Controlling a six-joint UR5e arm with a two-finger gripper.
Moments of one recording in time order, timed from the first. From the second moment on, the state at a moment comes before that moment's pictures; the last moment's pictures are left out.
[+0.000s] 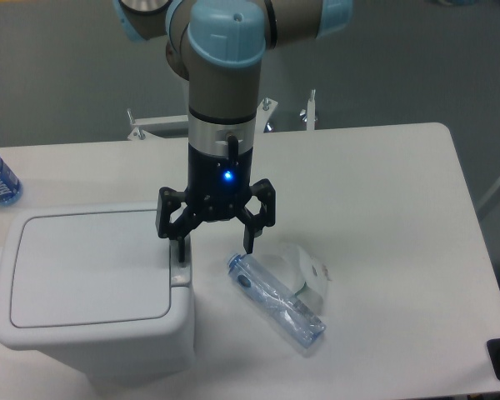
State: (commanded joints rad) arm 2.32 -1.79 -1.48 -1.00 1.34 0.04
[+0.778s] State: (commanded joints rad) arm 2.33 -1.79 -1.45 -1.00 1.34 0.04
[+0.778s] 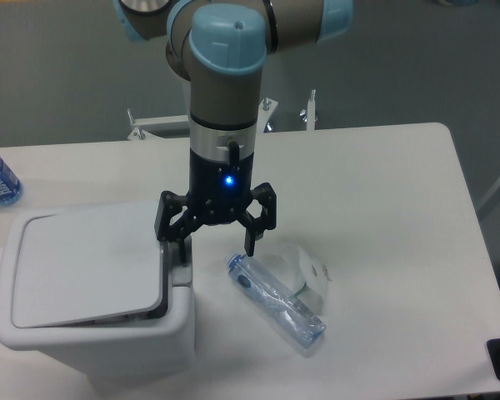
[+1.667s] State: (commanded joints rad) arm 2.65 -1.67 -1.55 -1.08 1.71 0.88
